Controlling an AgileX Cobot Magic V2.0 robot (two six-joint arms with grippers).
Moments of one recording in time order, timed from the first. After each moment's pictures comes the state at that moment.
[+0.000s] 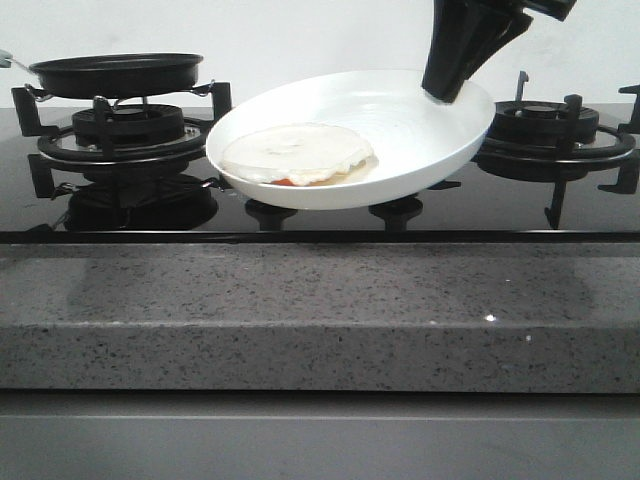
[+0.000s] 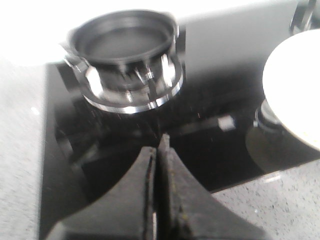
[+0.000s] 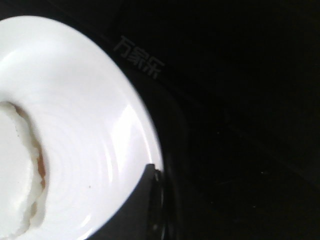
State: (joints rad) left arm -0.26 0.58 -0.57 -0.13 0.39 0.21; right arm 0.27 1.78 -1.68 0.32 1.16 -0.27
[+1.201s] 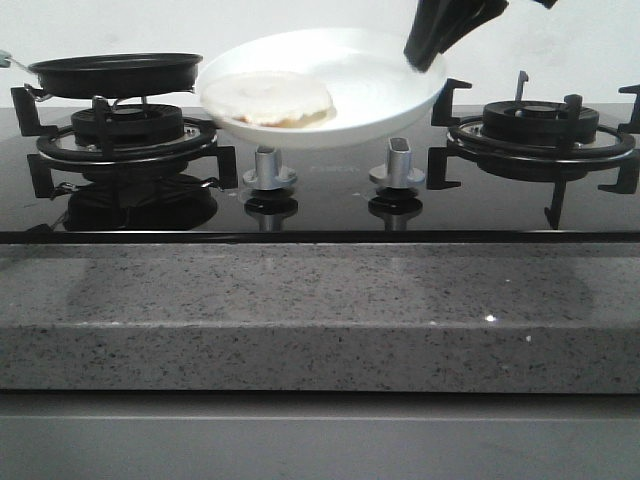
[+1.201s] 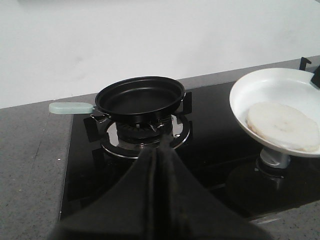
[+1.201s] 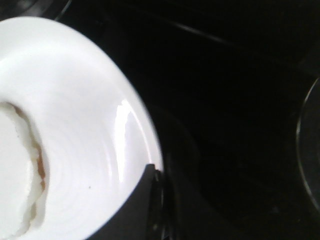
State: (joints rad) left arm -0.26 0.35 -0.45 -0.13 0.27 0.20; right arm 0.24 1.80 -1.72 0.37 0.97 -0.17
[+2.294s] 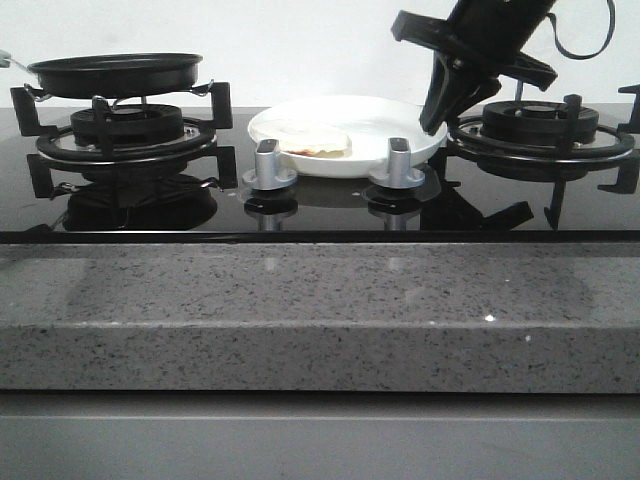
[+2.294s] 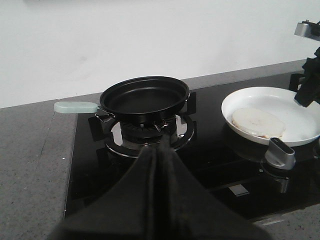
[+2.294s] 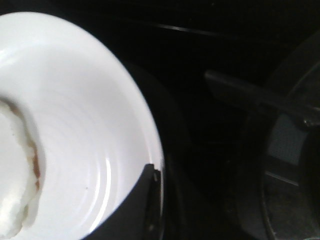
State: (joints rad) left arm -0.25 0.35 -0.45 -0.13 0.27 0.20; right arm 0.15 2.06 -1.87 0.40 0.96 -0.12
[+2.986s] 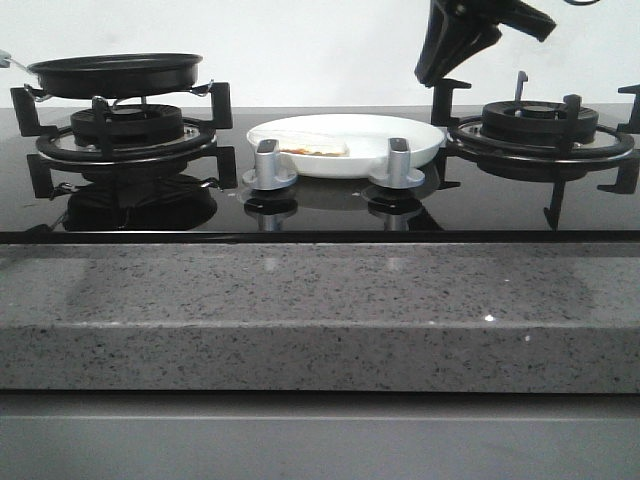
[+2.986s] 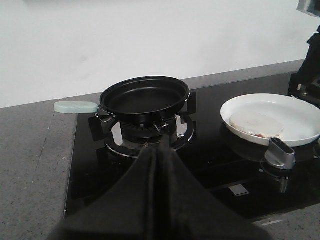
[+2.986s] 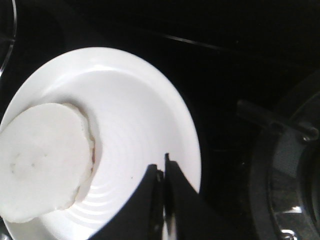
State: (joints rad) left arm -0.25 0.35 -0.45 -0.13 0.27 0.20; right arm 0.15 2.06 -2.04 0.40 1.11 -0.12
